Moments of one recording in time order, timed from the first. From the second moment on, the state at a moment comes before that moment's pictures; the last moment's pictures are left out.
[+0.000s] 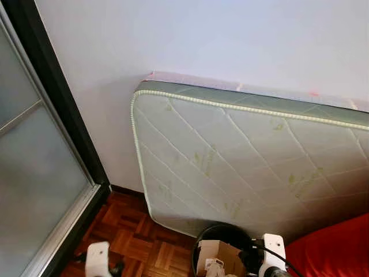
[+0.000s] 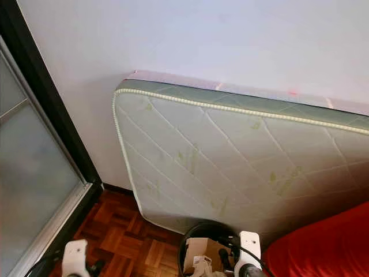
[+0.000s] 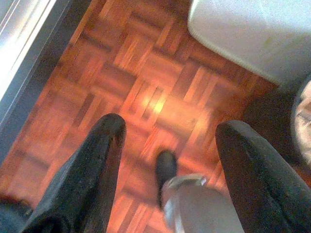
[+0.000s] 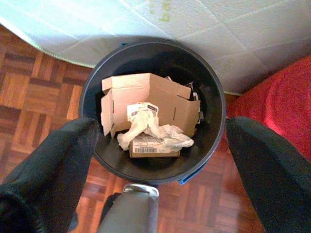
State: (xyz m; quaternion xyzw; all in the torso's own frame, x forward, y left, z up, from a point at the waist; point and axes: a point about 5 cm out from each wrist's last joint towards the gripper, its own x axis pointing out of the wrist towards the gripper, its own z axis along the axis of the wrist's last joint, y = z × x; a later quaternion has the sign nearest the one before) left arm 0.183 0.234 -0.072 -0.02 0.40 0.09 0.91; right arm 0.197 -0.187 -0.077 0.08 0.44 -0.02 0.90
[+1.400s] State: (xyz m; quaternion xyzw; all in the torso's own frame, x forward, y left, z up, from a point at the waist) left arm 0.170 0.244 -0.076 0.00 0.42 0.07 0.90; right arm 0.196 -0.178 -0.078 0.05 0.44 0.01 0.89
